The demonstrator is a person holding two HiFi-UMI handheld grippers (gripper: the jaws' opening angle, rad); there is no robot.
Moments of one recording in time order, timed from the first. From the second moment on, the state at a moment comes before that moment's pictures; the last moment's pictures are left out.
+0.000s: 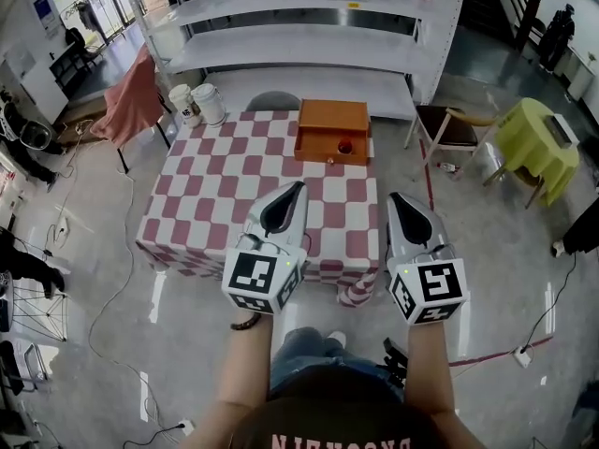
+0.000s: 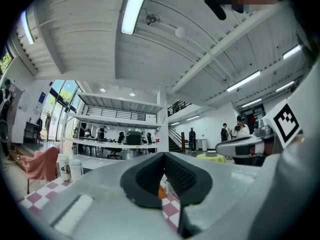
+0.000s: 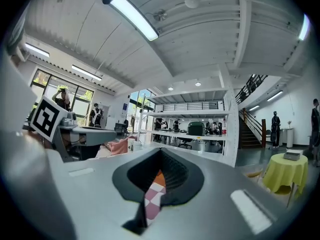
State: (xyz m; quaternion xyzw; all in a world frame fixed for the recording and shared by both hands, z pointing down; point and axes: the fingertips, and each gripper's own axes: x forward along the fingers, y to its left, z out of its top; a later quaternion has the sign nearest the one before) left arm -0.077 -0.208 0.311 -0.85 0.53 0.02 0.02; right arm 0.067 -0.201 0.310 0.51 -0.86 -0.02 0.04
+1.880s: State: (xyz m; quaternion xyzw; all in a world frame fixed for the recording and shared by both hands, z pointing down) left arm 0.011 -0.514 0.549 -0.87 0.42 -0.19 -0.15; right arm 0.154 -0.460 0.474 0.57 -0.80 0.17 0.12
